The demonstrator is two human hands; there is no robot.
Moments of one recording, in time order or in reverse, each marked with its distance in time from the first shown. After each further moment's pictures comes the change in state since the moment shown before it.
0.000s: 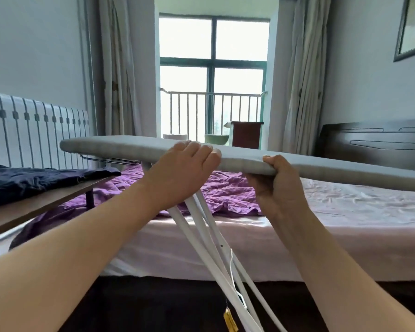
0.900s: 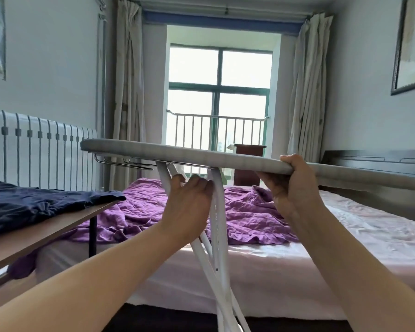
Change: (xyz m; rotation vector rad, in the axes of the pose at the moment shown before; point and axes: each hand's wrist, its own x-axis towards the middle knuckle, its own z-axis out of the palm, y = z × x) left_hand 0.017 0.013 0.001 -0.050 -0.413 -0.447; right_hand 0.024 -0.051 0.035 -0.062 -0.027 -0.064
